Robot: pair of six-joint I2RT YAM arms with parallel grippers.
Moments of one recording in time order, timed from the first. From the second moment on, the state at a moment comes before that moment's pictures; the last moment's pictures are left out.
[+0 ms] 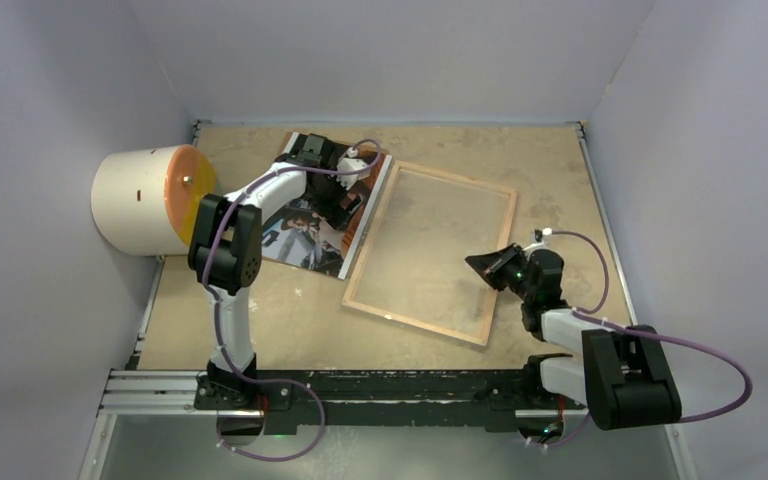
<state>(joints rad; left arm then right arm) -0.32 2.05 1.56 -0.66 0.23 0.43 0.08 1.19 0.16 0.62 -0.40 1.08</state>
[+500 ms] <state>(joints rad) -0.32 2.05 1.57 -0.65 0.23 0.44 0.01 1.19 0.16 0.61 -0.40 1.05</state>
